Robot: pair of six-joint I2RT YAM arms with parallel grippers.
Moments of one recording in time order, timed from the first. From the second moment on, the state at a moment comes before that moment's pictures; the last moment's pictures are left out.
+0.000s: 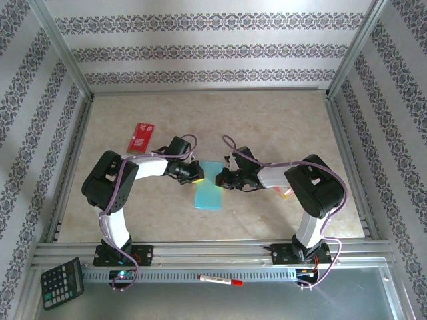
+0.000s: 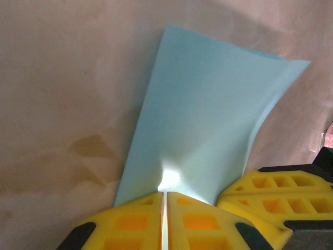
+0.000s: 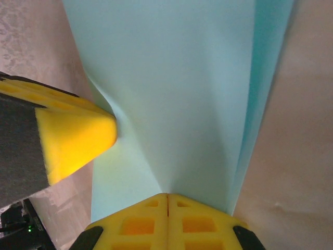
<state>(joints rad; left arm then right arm) -0.45 1.84 0.96 -0.20 0.53 -0.72 0.57 1.79 0.74 0.11 -0.55 0.78</state>
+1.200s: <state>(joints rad) -0.37 1.92 1.12 -0.24 0.58 -0.65 0.57 1.78 0.73 0.13 -0.54 0.78</state>
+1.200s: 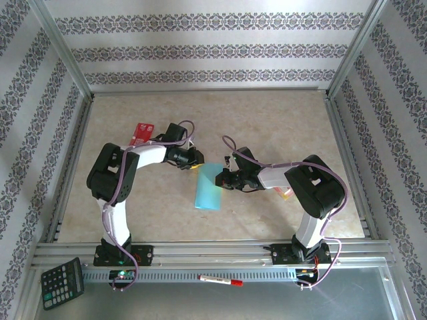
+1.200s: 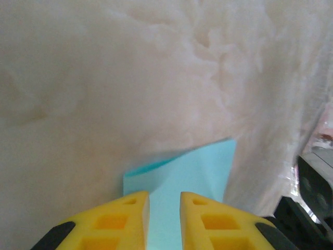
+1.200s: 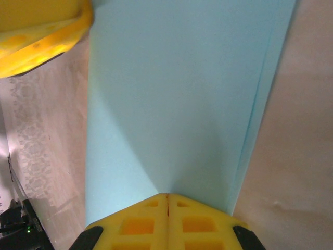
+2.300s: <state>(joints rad) -0.45 1.77 0.95 -0.20 0.59 -0.70 0.57 1.78 0.72 0.14 -0.54 0.78</state>
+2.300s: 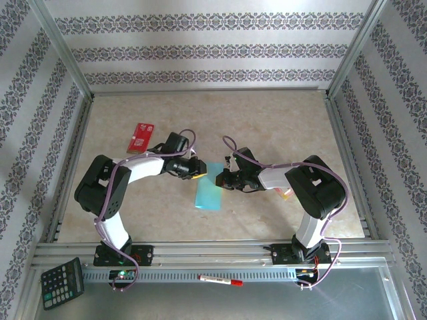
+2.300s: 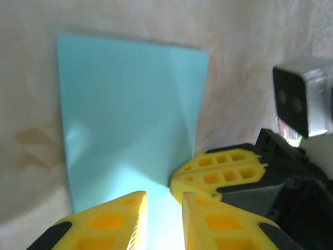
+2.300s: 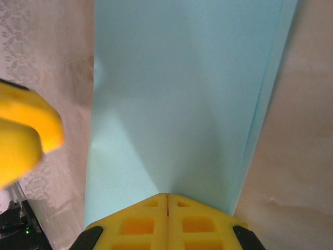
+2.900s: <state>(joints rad) -0.45 1.71 0.84 -0.20 0.57 -0.70 0.57 1.78 0.72 0.14 -0.54 0.78</state>
